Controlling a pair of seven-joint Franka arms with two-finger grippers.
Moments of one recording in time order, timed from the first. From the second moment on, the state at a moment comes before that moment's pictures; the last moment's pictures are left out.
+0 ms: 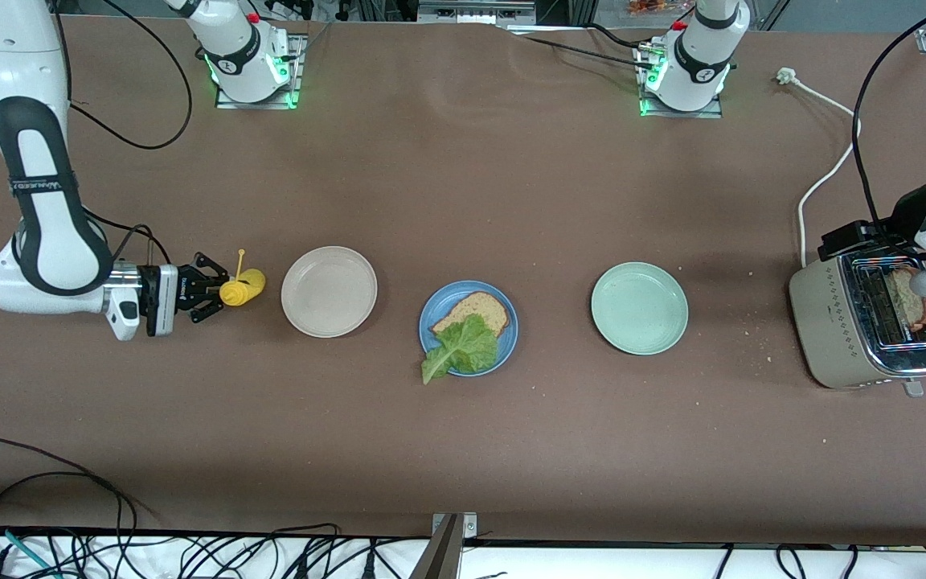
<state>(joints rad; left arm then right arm) 0.12 0.17 -0.07 -1.55 0.01 1.62 -0.09 -0.05 0.58 -0.08 -1.80 0.80 1.84 -1.71</state>
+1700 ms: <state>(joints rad) 0.12 0.17 -0.08 -1.55 0.01 1.62 -0.09 0.75 0.77 -0.25 -1.21 -0.23 1.69 -0.99</state>
